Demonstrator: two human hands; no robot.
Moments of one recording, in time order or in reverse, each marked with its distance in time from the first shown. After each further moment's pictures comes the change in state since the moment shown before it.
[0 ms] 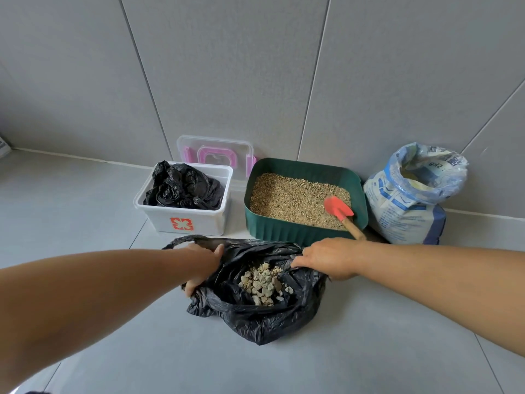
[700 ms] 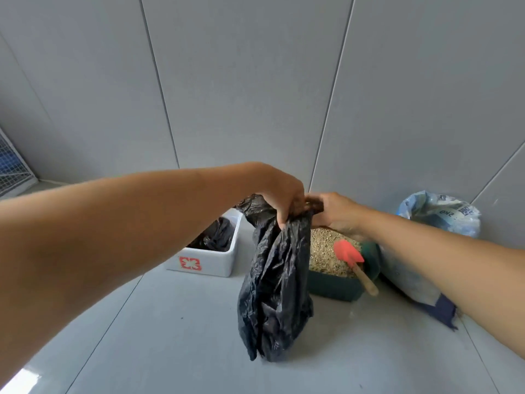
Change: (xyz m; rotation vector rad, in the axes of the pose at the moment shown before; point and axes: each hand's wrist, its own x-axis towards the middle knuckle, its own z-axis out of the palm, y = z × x) left_hand -0.050 -0.065 -0.215 -0.361 0.452 0.372; right_hand -0.015 0.068 -0.105 1.504 0.683 0.012
